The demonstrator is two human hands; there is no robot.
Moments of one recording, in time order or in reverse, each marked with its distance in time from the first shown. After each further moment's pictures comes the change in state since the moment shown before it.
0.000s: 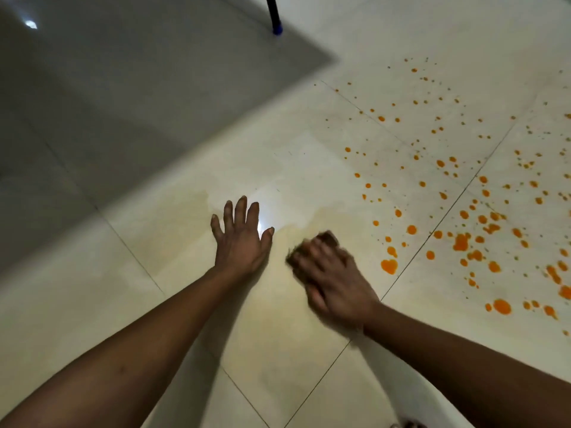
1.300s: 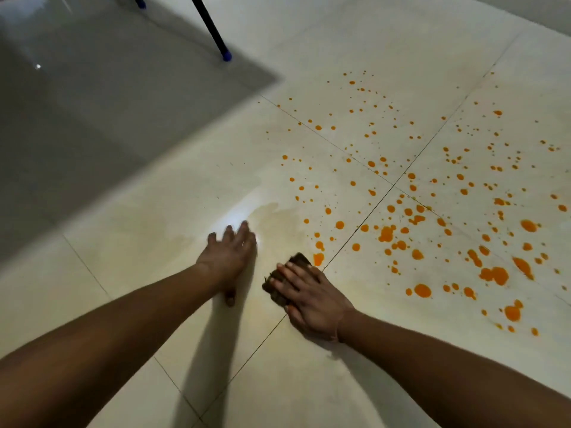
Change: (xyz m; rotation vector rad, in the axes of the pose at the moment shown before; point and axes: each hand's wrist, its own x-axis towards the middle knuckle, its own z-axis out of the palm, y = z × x) left_hand -0.029 0.113 -0.015 0.769 -0.487 0.309; right_hand -0.081 0.069 0.000 -0.015 -0.076 -0.092
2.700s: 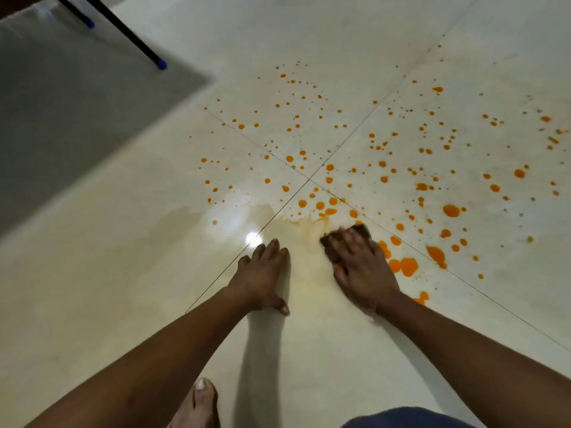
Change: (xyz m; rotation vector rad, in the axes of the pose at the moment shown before) left_hand 0.052 0.242 -0.099 -0.436 0.022 0.015; right_hand -0.159 0.232 -0.026 0.025 0.158 0.387
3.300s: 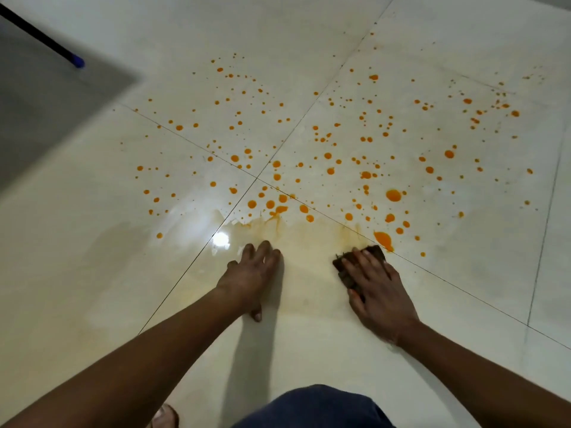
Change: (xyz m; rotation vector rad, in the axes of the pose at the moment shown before) left_hand 0.025 0.055 -0.010 0.219 -0.086 0.197; right_hand -0.107 0.066 -0.007 0.024 -0.016 0.179
